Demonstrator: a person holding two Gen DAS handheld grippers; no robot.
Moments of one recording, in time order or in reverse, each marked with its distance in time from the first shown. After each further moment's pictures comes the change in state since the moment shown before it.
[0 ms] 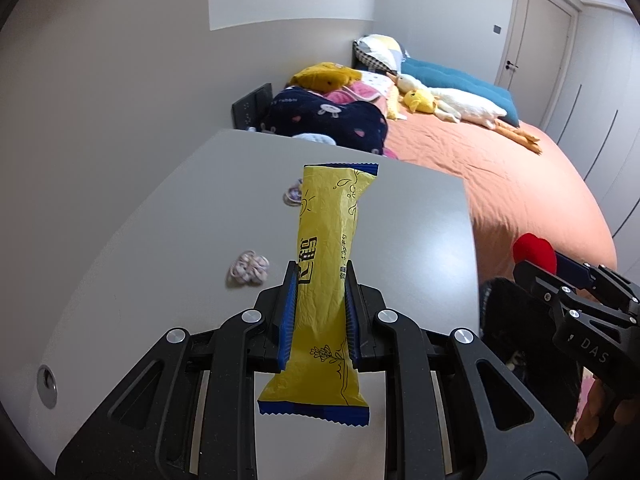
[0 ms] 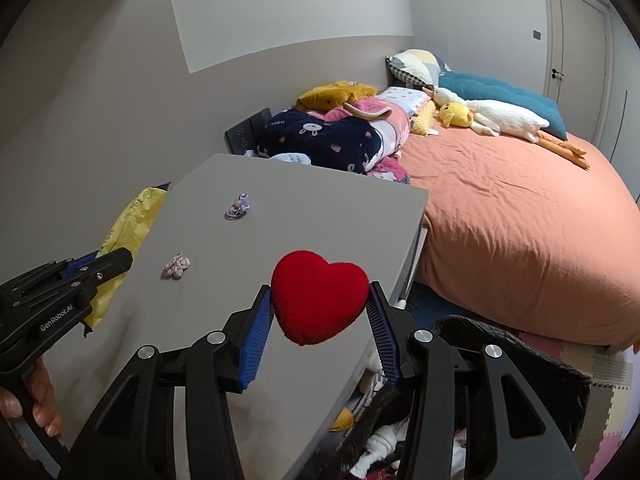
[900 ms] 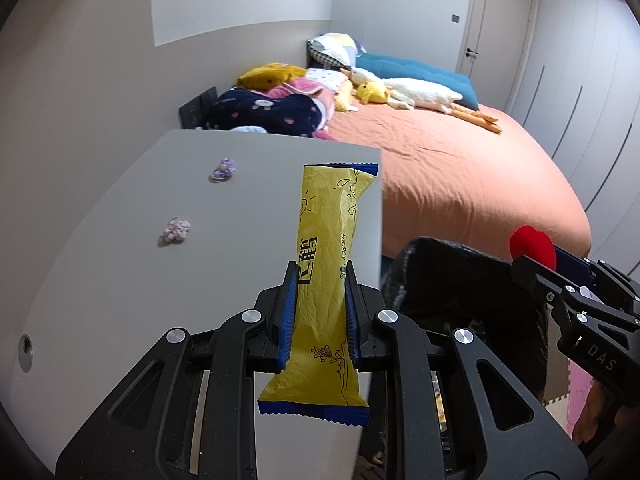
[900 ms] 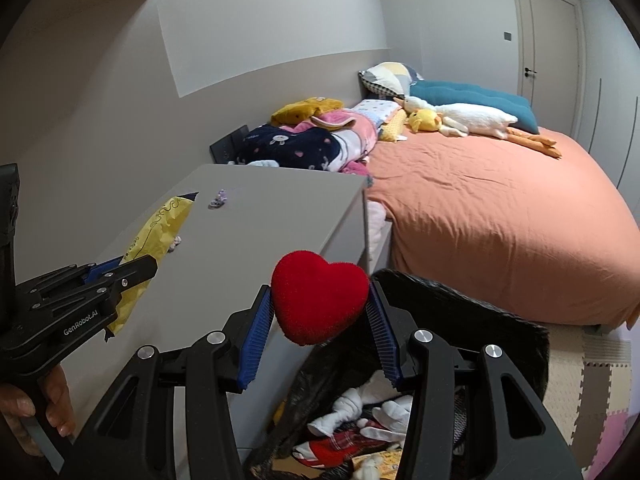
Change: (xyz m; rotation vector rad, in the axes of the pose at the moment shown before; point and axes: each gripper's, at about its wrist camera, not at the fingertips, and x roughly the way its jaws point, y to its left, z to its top) left arm -0.041 -0.090 -0.051 0.083 -0.009 -0.095; right arm -0.092 -0.061 -0.069 0.052 -0.069 -0.036
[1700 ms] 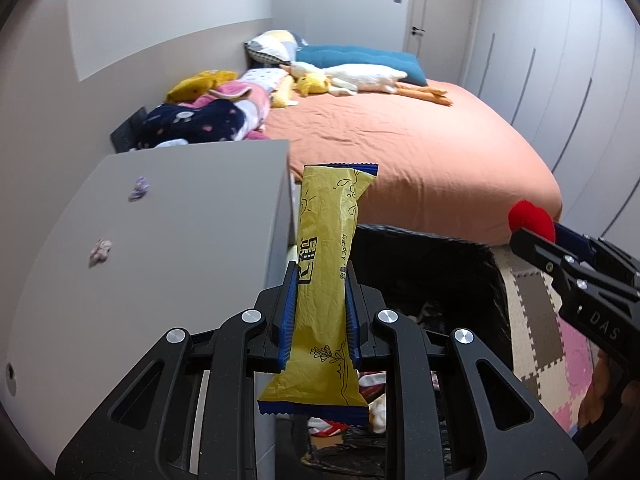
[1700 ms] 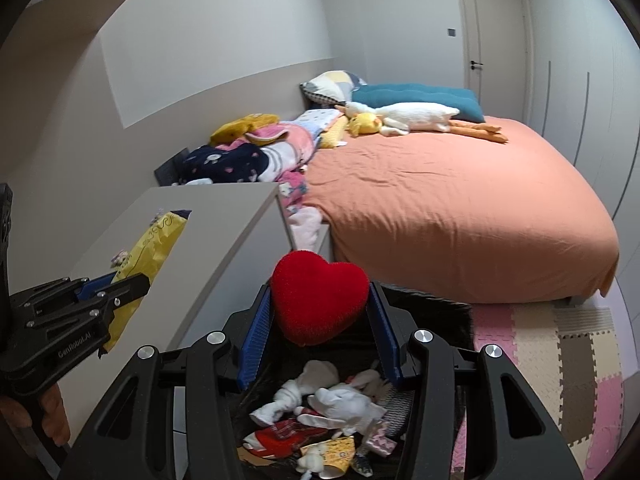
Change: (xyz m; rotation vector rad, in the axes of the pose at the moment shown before) left arm 0.003 -0.107 -0.011 0.158 0.017 -0.108; right arm -0.050 -0.095 -0.025 0.112 -0.051 -0.139
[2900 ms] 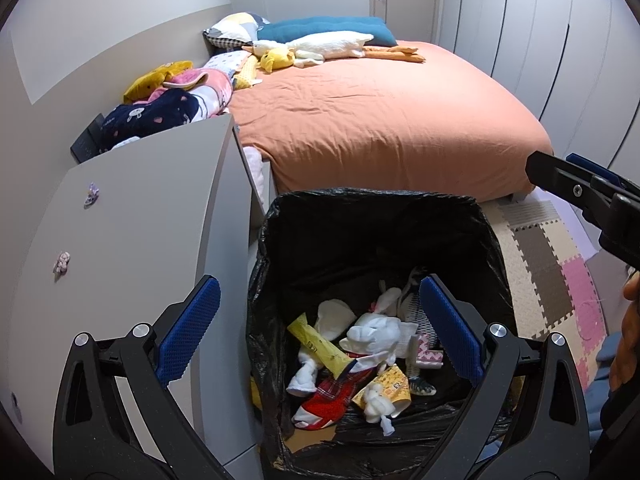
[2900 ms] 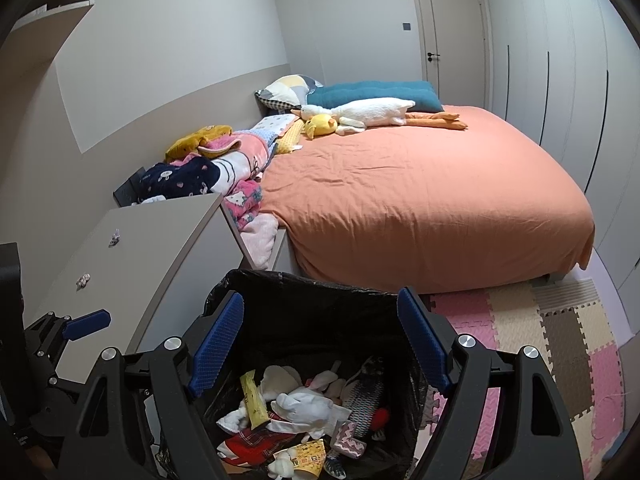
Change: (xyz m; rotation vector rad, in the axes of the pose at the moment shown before) left arm 0.045 -0.050 -0.016 0.120 0.095 -0.017; right arm 0.005 -0.052 -0.009 0.091 -0.015 -0.092
